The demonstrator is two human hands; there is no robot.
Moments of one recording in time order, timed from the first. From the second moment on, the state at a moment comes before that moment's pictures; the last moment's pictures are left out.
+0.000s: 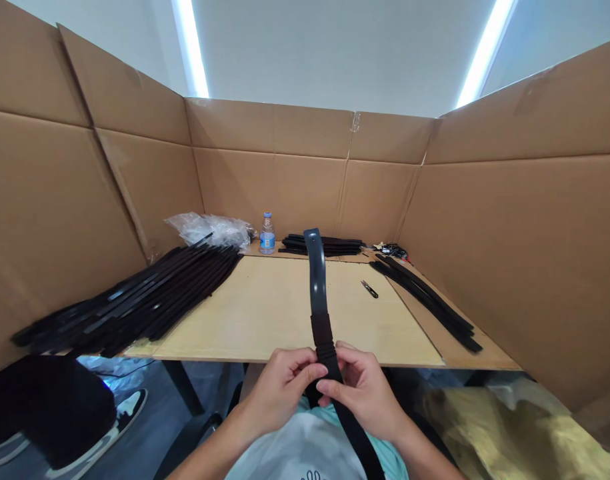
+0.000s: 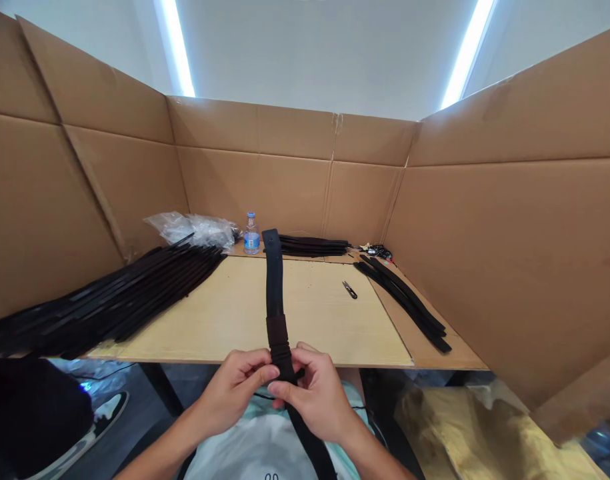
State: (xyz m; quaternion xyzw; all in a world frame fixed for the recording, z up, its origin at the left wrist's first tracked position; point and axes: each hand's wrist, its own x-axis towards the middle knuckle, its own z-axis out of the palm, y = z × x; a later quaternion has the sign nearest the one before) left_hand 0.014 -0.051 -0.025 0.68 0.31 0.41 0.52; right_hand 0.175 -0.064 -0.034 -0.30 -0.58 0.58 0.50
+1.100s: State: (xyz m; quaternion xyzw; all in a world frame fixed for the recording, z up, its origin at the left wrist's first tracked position) left_hand 0.025 -0.058 -0.024 0.57 0.26 0.47 0.63; right_hand 0.174 -0.064 -0.029 -0.31 -0.57 0.59 0.47
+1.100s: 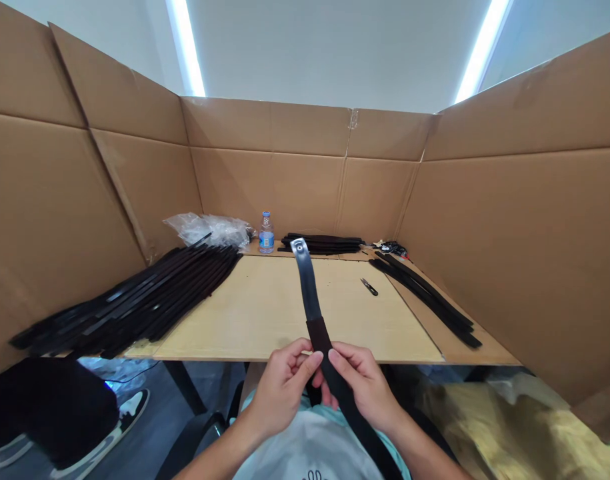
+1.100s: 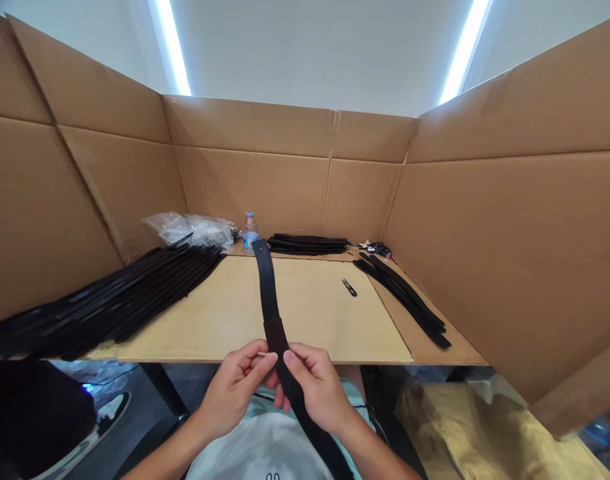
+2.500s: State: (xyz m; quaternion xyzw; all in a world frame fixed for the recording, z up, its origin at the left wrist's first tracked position) left_hand 0.020 -0.049 -0.023 0.53 0.28 0.51 0.62; right_hand 0.175 -0.063 -0.037 -0.31 -0.55 0.60 0.49
